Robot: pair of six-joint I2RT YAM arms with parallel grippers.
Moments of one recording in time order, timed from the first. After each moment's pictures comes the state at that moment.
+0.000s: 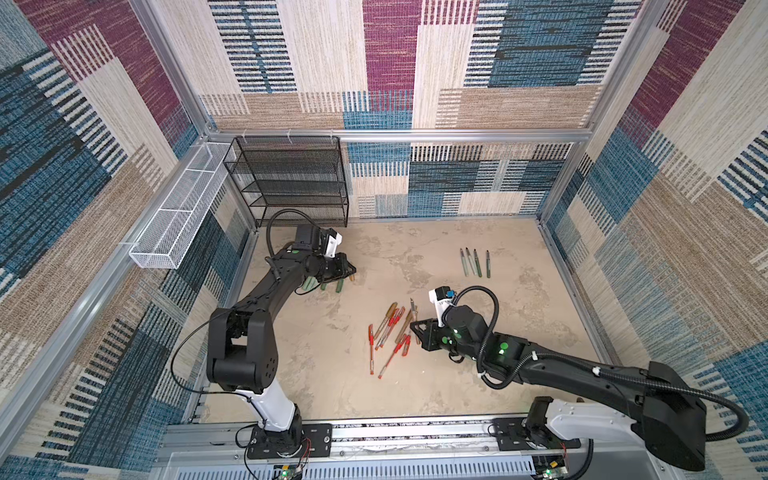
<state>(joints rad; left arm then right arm) -0.15 1.74 1.34 -0.60 0.52 -0.23 0.94 1.12 0.60 0.00 0.07 0.79</state>
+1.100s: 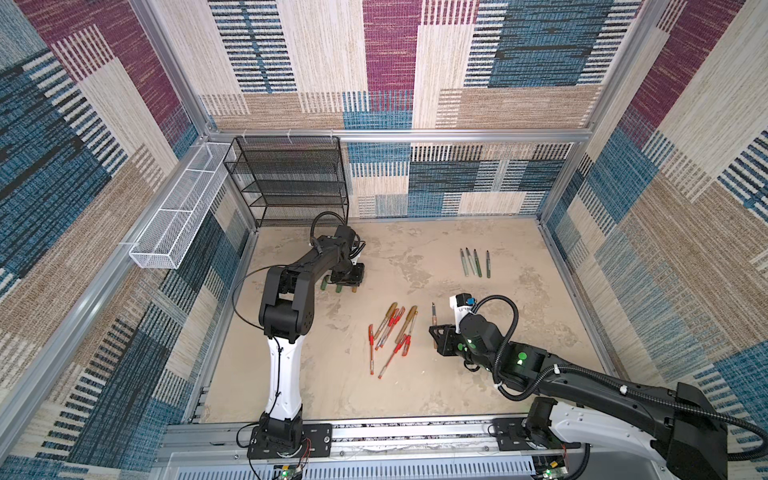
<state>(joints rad) -0.25 2.20 1.72 -0.85 0.16 -0.11 0.94 0.98 0.54 -0.13 0.18 0.85</state>
